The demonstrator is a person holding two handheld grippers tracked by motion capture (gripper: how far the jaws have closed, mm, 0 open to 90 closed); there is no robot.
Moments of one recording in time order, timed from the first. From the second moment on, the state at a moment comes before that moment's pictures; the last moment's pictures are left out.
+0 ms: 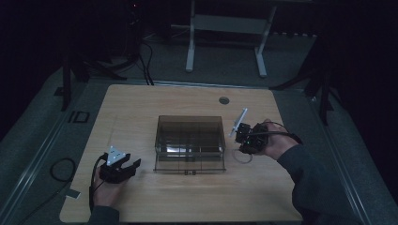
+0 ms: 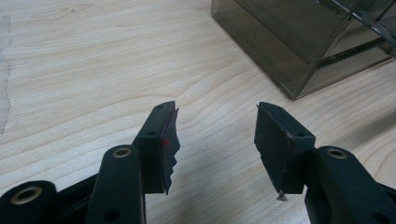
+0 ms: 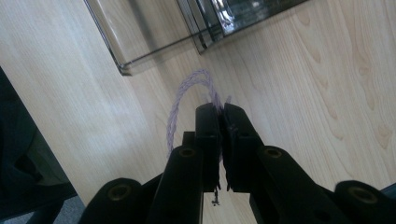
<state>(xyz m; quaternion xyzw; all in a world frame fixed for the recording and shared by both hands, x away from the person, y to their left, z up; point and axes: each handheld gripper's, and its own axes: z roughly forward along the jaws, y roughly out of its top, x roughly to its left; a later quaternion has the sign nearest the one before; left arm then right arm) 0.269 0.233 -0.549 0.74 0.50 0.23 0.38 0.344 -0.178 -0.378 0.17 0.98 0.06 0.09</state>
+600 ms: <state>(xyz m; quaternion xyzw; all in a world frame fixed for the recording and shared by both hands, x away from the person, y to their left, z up) 0.269 0.233 -0.549 0.74 0.50 0.23 0.38 0.342 -0.154 -0.372 0.14 0.98 0.07 0.09</state>
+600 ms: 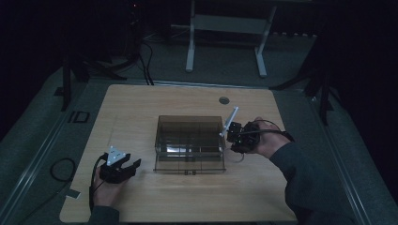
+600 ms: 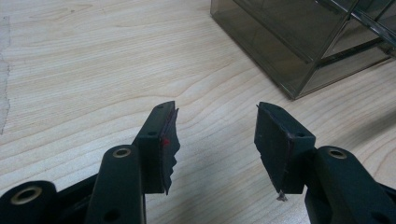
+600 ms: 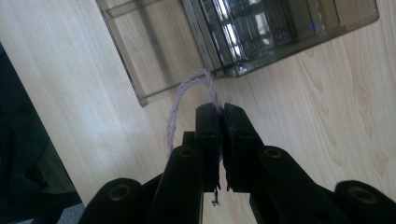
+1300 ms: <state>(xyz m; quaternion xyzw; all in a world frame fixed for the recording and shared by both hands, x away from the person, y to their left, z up) 0.268 0.233 -0.548 0.74 0.50 0.23 0.38 0.342 -0.122 -0.379 0.11 0.99 0.08 0.08</state>
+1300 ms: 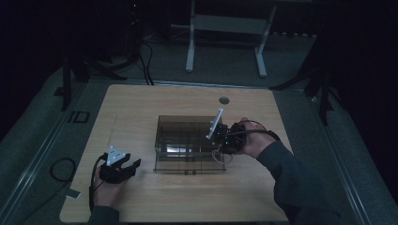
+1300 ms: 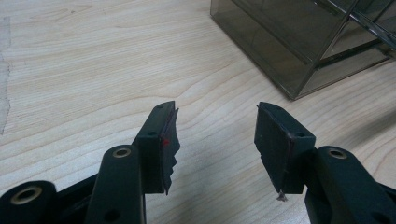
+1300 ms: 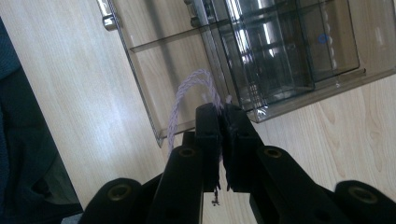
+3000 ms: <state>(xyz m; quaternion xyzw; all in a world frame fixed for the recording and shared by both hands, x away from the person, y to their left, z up) 0.268 0.234 -0.547 0.74 0.50 0.23 0.38 0.342 -0.088 -0.414 0.08 0.99 0.06 0.05</state>
